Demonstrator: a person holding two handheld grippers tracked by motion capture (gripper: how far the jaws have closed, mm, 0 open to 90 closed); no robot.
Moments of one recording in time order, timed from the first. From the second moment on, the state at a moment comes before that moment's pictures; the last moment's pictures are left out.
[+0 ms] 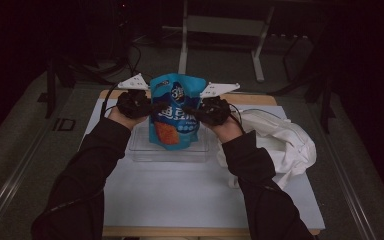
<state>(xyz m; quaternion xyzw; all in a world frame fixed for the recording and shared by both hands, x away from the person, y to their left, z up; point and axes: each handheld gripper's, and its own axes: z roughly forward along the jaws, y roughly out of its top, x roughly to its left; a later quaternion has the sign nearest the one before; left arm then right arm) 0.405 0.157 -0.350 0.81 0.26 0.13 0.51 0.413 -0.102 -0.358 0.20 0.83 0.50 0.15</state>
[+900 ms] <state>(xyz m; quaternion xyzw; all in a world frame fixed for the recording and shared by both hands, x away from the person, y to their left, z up) 0.407 0.162 -0.374 0.81 0.27 0.11 0.51 0.416 -0.098 -0.378 0.21 0.84 0.49 0.13</state>
